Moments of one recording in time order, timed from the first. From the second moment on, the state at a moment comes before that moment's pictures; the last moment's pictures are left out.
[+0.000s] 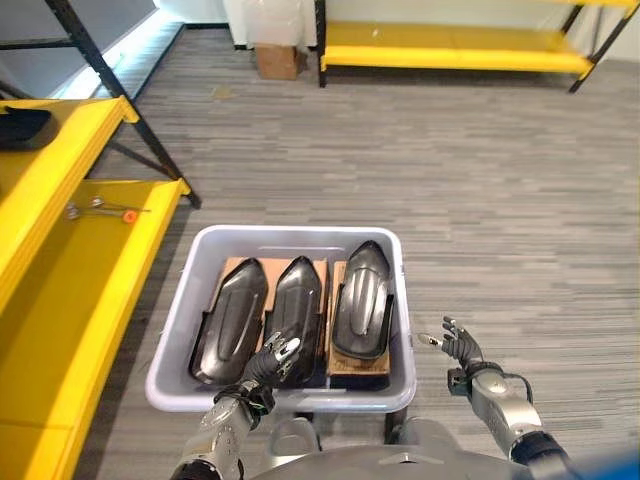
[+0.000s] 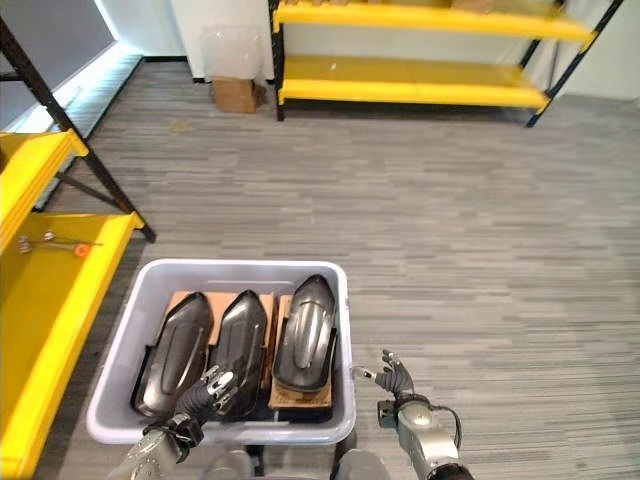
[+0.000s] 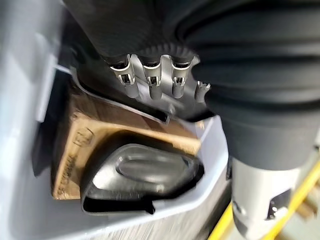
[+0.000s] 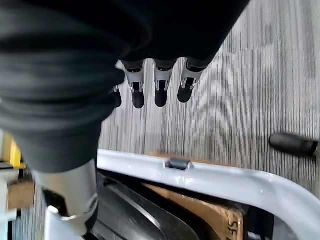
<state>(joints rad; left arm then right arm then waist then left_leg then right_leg) 0.13 0.24 -0.18 0.59 -0.78 -0.01 -0.28 -0.07 -0.32 0.24 0.59 0.31 0.13 -0.14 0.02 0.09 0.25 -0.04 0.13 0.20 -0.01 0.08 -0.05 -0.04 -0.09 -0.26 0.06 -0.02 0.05</state>
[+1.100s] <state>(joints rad) 0.18 0.24 -0.15 0.50 -0.76 -0.01 -0.30 -0.07 -0.32 0.15 0.50 0.28 0.11 -0.18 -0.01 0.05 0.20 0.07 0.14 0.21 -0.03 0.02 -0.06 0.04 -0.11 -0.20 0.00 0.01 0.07</state>
